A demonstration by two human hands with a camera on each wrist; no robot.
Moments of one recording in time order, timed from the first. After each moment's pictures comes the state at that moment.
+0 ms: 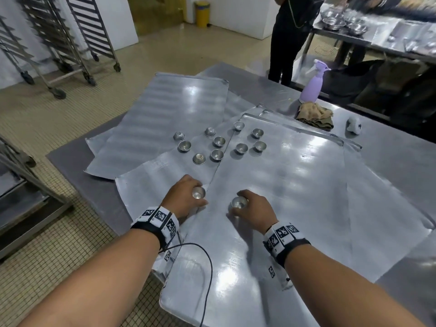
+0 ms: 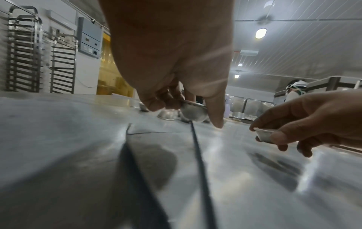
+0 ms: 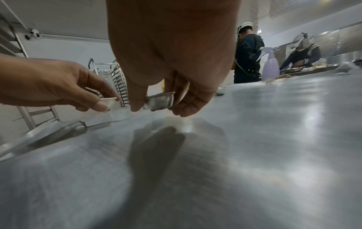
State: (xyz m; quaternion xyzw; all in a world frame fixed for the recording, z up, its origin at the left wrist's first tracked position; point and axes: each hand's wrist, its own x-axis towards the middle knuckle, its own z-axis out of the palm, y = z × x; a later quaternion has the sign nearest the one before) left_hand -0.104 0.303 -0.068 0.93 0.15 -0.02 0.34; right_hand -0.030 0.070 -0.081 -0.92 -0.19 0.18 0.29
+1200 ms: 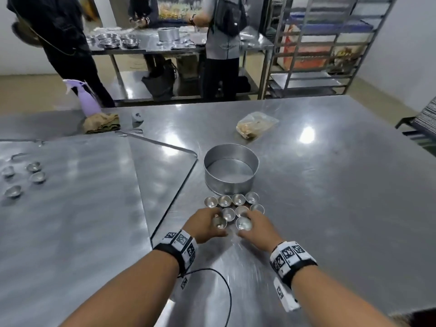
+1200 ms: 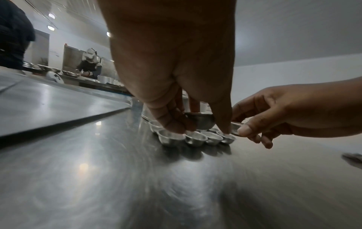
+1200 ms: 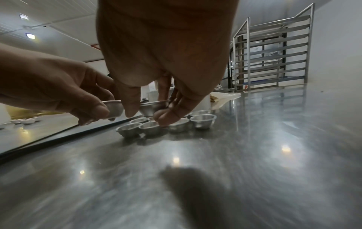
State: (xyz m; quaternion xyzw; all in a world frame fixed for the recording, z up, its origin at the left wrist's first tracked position) left_hand -0.146 -0.296 -0.080 0.89 -0.28 -0.21 0.30; right_hand -0.243 -0.485 -0.076 -0.92 0.16 0.09 0.33
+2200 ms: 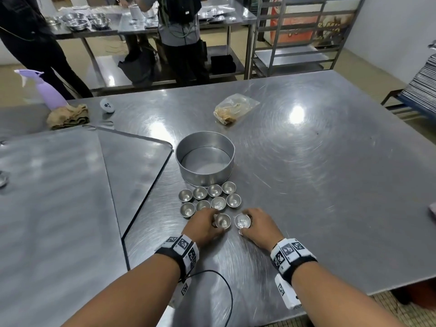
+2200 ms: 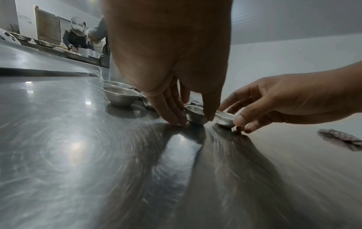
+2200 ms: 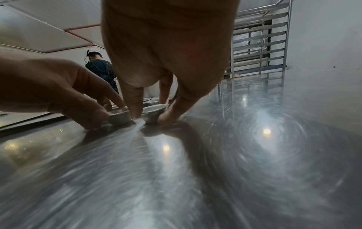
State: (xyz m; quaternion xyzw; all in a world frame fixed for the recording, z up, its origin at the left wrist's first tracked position) left_hand -0.180 -0.369 -0.109 0.90 -0.28 -0.18 0.27; right_hand -0.275 -0.560 -0.120 -0.92 0.19 0.07 0.34
